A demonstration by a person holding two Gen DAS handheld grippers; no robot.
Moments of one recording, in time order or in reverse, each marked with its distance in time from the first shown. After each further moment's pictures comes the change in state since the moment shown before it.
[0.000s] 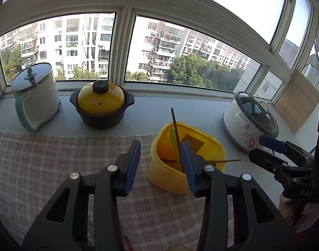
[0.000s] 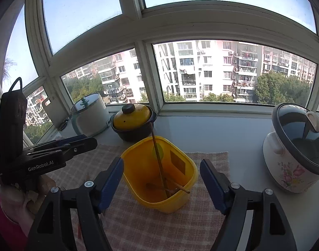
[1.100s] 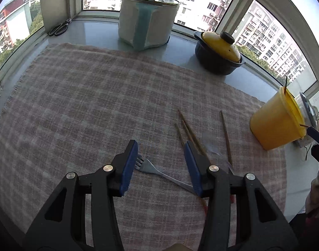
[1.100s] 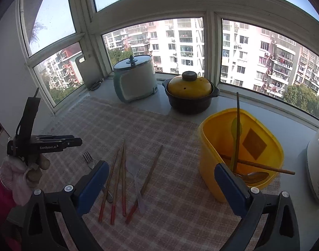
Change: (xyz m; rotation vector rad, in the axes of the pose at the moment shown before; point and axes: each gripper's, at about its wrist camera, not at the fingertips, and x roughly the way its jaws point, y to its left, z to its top) left arm -0.053 0.216 -0.132 -0.325 0.204 0.267; right arm 0.061 0.117 -0.047 -0.230 0.162 0.200
